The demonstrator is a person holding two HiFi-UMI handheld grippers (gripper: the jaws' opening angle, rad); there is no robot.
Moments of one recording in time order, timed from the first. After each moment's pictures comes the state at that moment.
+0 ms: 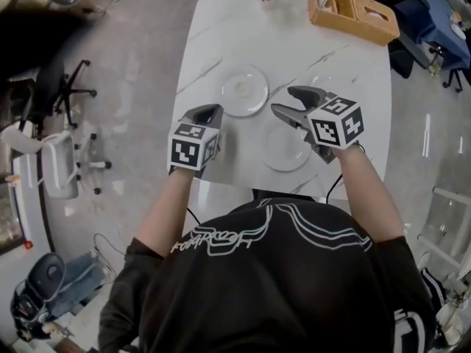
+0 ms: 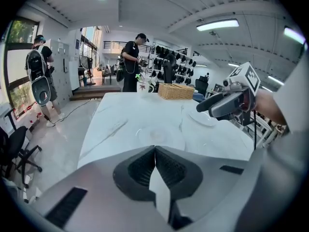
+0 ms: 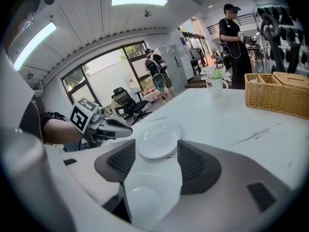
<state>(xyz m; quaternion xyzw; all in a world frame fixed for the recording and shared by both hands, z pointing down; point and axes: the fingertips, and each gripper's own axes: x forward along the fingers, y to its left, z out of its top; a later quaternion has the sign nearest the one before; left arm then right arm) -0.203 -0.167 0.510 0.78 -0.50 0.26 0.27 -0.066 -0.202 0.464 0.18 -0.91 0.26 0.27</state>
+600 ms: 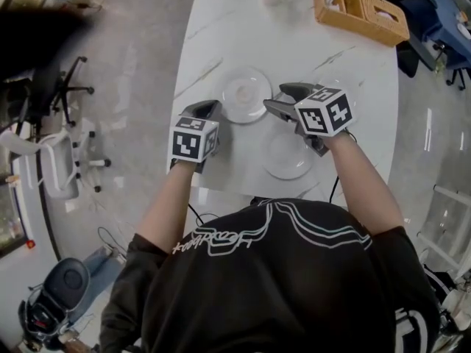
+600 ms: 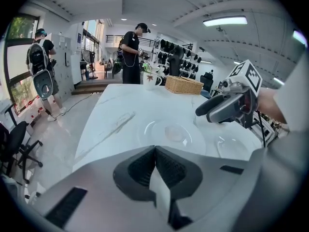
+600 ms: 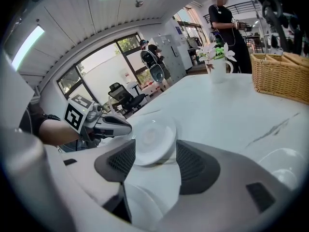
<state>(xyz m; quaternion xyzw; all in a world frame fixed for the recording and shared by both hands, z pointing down) -0.222 -0.204 0.548 0.76 -0.50 0.28 0.30 -0.095 -0.239 0.516 0.17 -0.89 0.30 0.30</state>
